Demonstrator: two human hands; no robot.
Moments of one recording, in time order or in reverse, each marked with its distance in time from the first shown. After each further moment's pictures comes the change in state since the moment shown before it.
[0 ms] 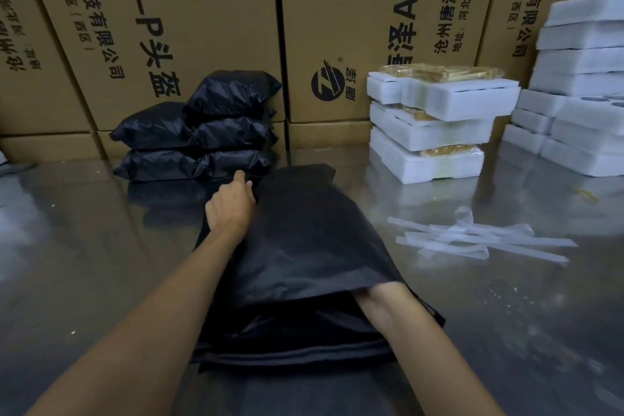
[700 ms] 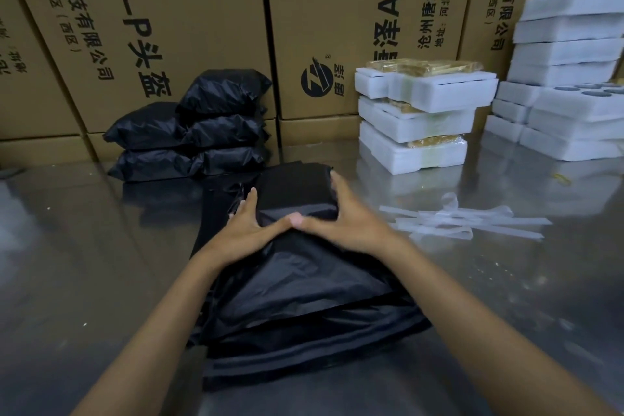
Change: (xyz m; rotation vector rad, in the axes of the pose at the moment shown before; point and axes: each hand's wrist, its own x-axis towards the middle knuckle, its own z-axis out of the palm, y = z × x) left_hand -0.061 -0.012 -0.035 -0.523 -0.711 0.026; right_hand 0.027 -0.045 0.017 -1.030 -0.274 -0.511
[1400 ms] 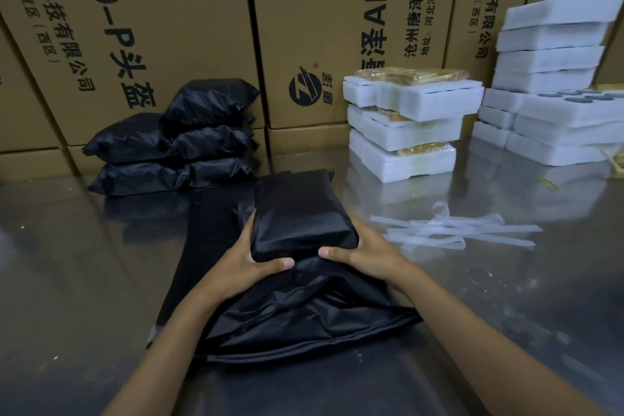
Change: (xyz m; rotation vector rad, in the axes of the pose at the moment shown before) left_hand 0.011 -0.025 0.024 -0.223 -0.056 0.314; right_hand 0.003 0.064 -0.020 0.063 0.016 0.061
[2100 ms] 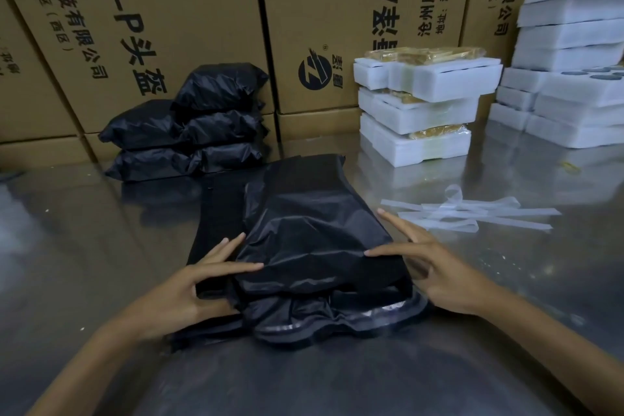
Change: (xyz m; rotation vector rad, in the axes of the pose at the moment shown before) left_hand -0.095 -0.001 -0.049 0.234 -0.222 0.103; right_hand -0.085 0.011 -0.046 -0.259 -0.170 -0.248
